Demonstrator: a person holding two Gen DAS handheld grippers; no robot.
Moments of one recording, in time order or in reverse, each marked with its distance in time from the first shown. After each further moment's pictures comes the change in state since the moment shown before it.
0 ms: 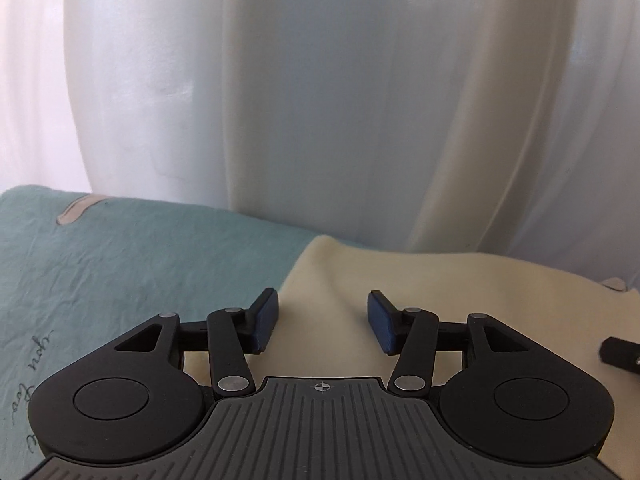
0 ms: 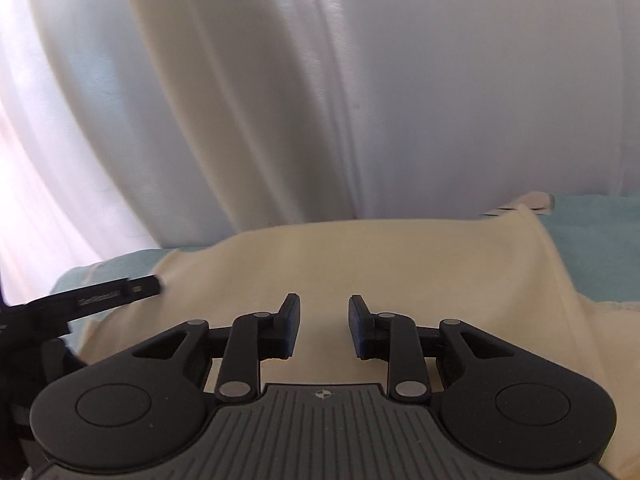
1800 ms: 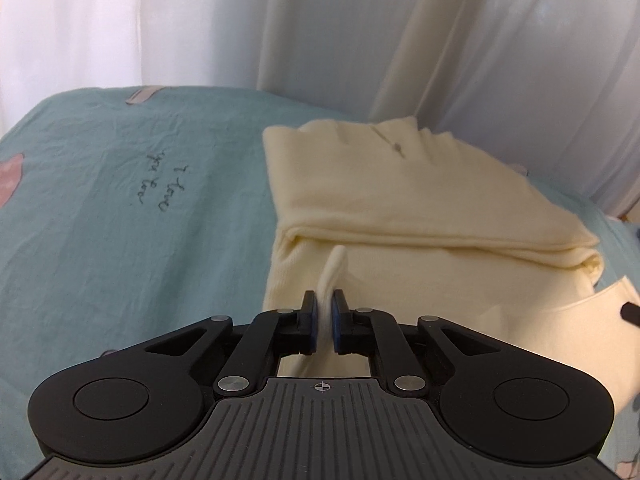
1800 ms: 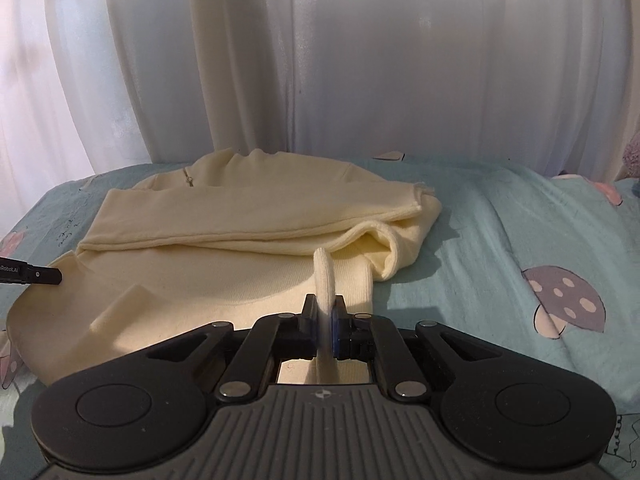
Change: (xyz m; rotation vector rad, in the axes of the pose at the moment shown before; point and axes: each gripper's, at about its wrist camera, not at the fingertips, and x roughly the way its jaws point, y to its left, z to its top) left arm -0.189 0.089 -0.067 -0.011 0.201 -0.227; right arm -0.232 -0.008 -0.094 -0.165 0.006 -0.100
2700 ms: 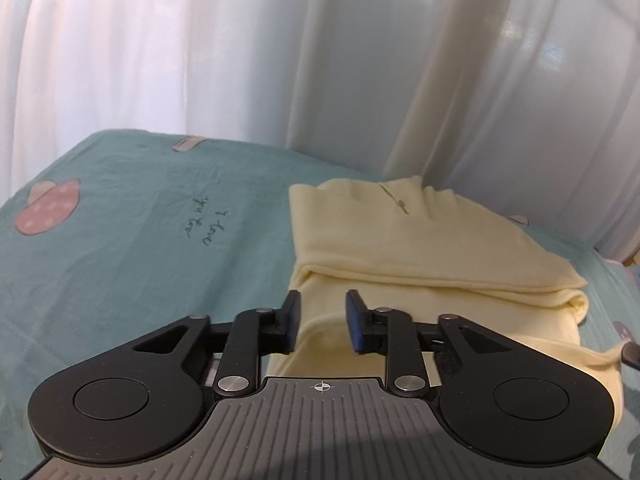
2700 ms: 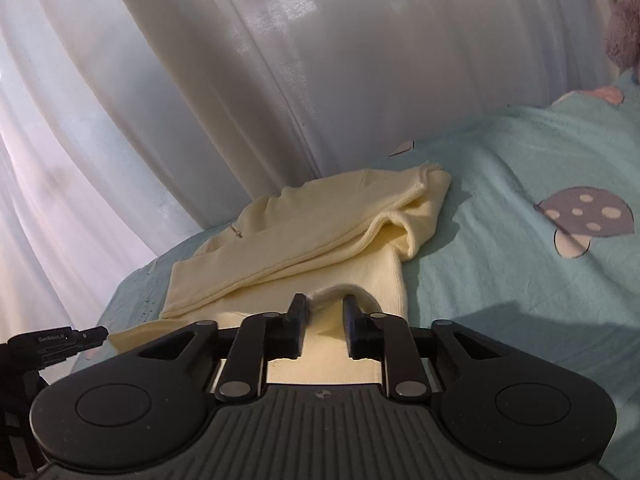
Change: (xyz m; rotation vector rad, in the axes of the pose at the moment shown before) left arm -0.054 -0.021 -0.012 -0.013 -0.131 0.103; right arm -0.032 -0.036 -0.025 0.254 -0.066 0.170
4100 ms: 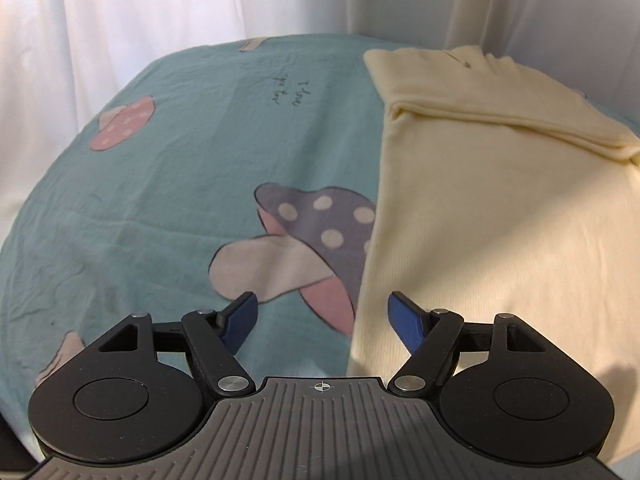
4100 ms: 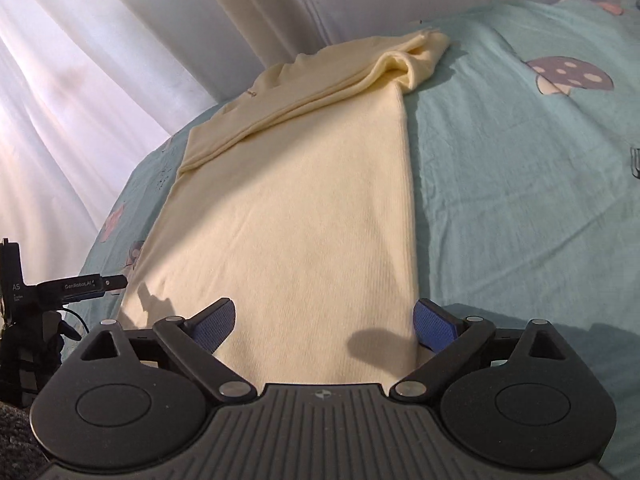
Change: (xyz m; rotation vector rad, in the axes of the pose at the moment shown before) left arm -0.037 0.034 -0.081 0.106 0.294 0.197; right arm -0.044 -0.006 -0.075 0.091 0.388 0.083
